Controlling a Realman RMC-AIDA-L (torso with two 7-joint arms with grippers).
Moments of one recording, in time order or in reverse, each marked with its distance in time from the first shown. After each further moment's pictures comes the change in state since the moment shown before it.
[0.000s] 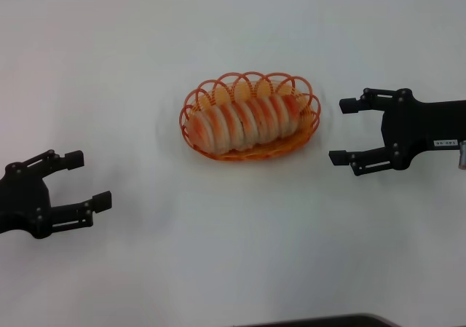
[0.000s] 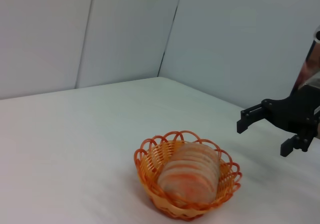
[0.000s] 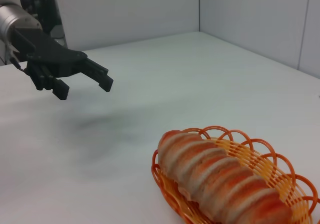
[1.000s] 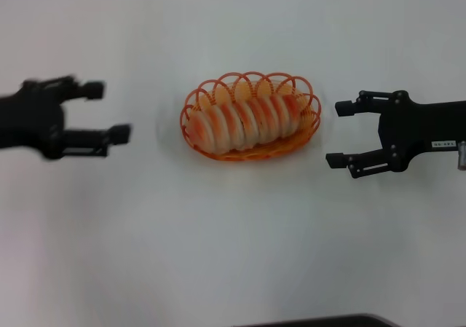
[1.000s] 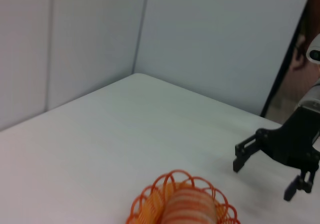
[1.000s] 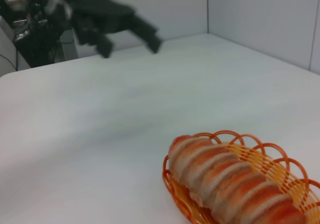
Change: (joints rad) left arm -0.117 -0.028 0.157 0.346 -0.037 0.041 -0.379; right arm 0.007 -0.003 -0.009 0.006 0.006 -0.018 0.022
